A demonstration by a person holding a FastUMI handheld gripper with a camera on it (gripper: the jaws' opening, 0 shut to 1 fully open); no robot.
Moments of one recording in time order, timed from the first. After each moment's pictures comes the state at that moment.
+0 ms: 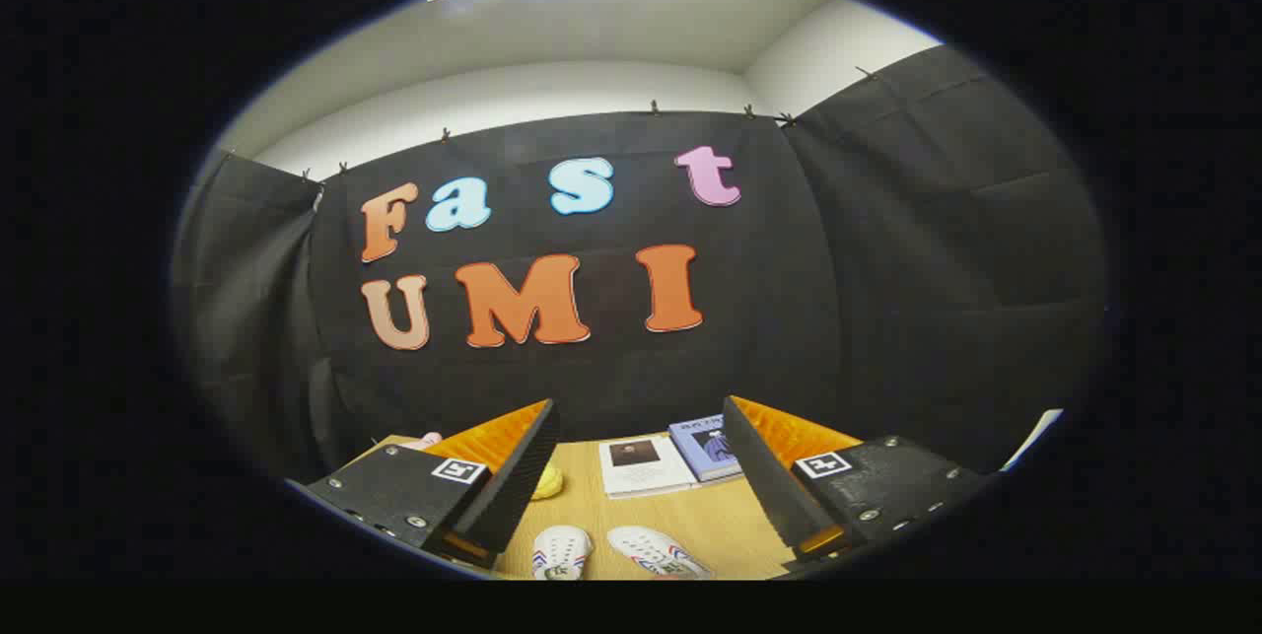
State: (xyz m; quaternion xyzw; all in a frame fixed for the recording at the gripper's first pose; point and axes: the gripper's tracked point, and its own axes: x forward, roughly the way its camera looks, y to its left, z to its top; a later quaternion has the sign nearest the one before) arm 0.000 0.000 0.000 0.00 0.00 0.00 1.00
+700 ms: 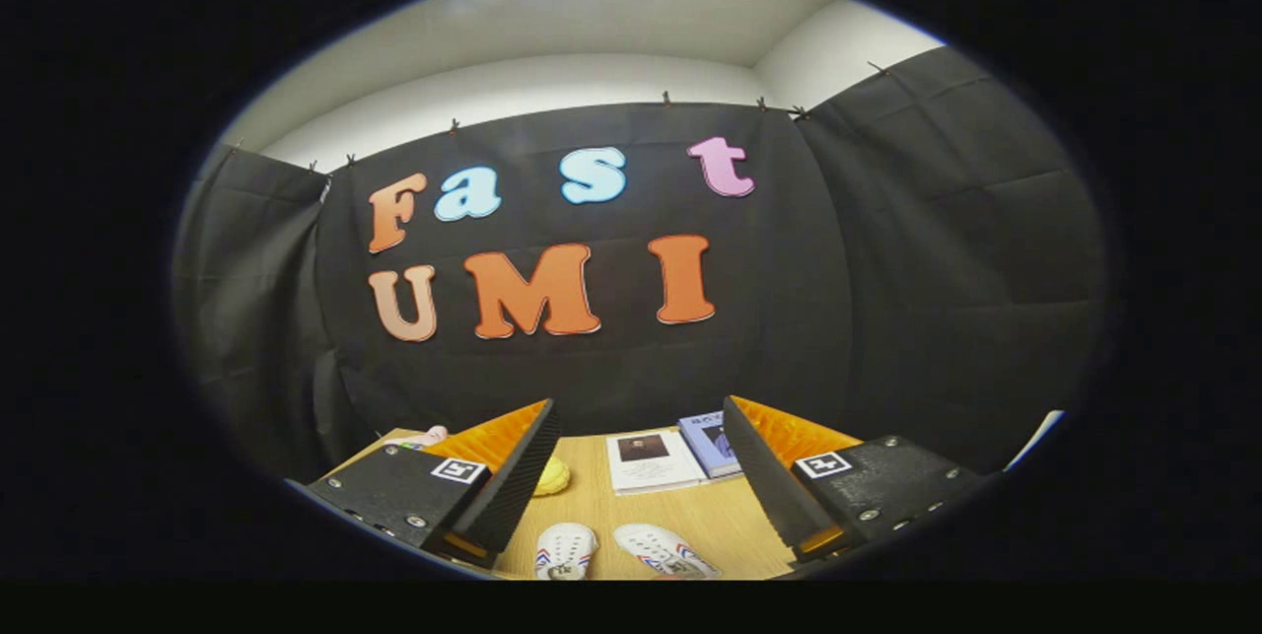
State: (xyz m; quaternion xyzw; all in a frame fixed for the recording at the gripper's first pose) arm 0.011 0.018 -0.012 0.00 0.02 0.02 1.00
